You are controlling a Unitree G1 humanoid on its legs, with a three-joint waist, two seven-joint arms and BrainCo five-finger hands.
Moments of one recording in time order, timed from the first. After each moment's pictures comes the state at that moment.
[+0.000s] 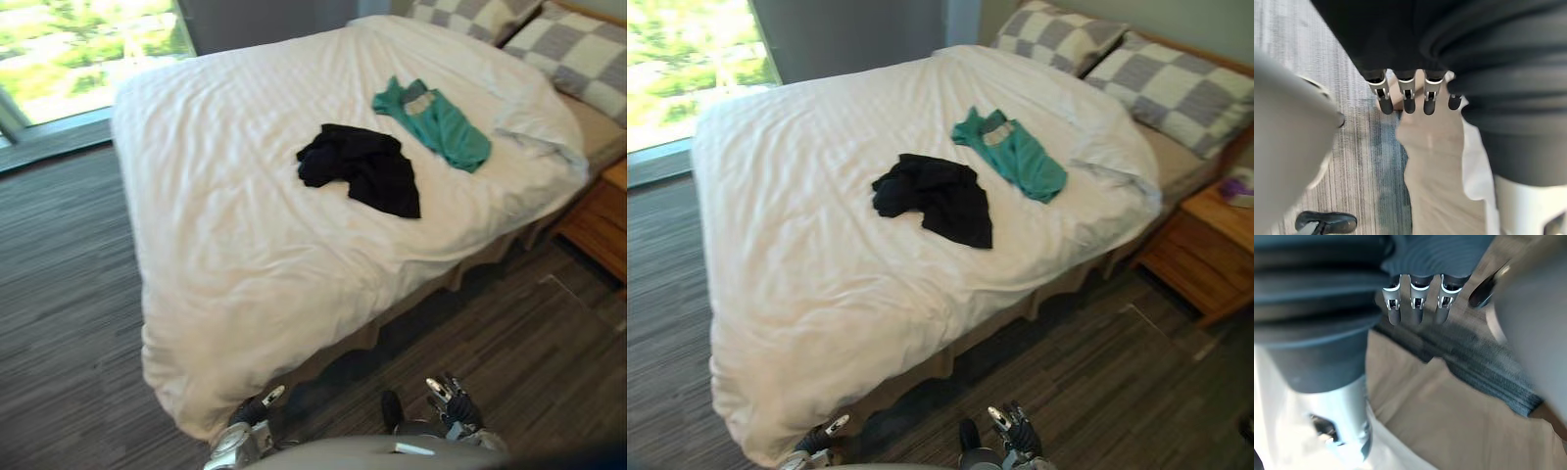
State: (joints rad) left arm 0.05 0.02 0.23 1.04 -0.29 0.01 0.03; right arm 0.12 -0.04 -0.11 1.04 0.52 -0.20 0.25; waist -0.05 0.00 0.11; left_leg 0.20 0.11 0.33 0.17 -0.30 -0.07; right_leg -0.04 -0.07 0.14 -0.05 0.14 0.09
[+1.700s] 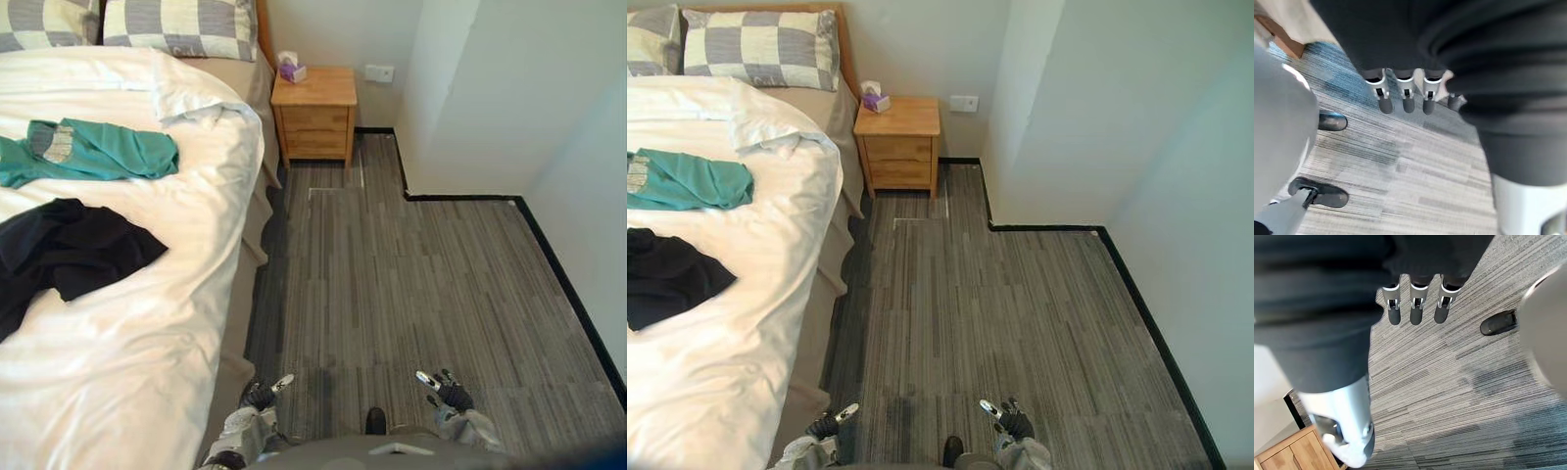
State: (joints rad) left arm 0.03 0.06 0.12 1.10 -0.32 -0.04 0.03; right arm 0.07 -0.06 -0.12 1.12 0.44 -0.17 0.16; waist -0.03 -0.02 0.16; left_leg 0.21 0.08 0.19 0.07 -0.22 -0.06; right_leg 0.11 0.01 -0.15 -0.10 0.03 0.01
